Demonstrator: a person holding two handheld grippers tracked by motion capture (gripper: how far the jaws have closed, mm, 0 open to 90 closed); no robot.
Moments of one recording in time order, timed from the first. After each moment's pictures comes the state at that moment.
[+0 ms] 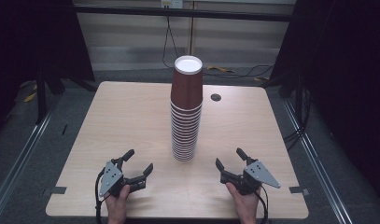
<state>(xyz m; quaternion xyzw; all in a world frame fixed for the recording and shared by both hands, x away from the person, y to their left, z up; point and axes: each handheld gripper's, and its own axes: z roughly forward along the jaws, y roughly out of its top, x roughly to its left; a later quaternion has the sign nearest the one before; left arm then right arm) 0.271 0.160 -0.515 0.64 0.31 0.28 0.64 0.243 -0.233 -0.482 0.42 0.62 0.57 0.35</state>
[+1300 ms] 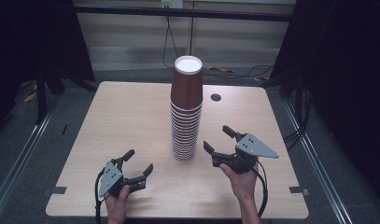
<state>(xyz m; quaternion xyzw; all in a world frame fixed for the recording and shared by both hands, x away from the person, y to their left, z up) 0.270 0.160 -0.515 0.64 0.31 0.27 0.65 0.273 -0.204 -0.392 0.34 0.68 0.58 0.30</state>
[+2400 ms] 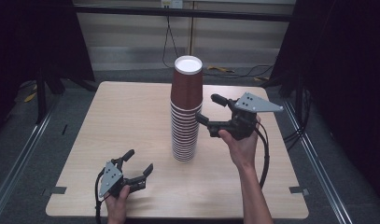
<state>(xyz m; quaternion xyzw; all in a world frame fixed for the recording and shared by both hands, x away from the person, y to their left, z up) 0.270 0.160 -0.515 0.64 0.31 0.28 0.64 0.319 -0.188 -0.300 0.28 0.70 0.61 0.23</state>
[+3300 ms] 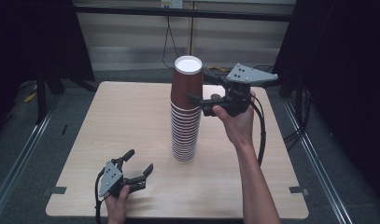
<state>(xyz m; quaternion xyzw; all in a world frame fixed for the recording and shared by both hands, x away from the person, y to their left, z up) 0.271 0.160 -0.515 0.64 0.31 0.27 0.65 0.350 -0.168 -0.251 0.25 0.73 0.60 0.22</state>
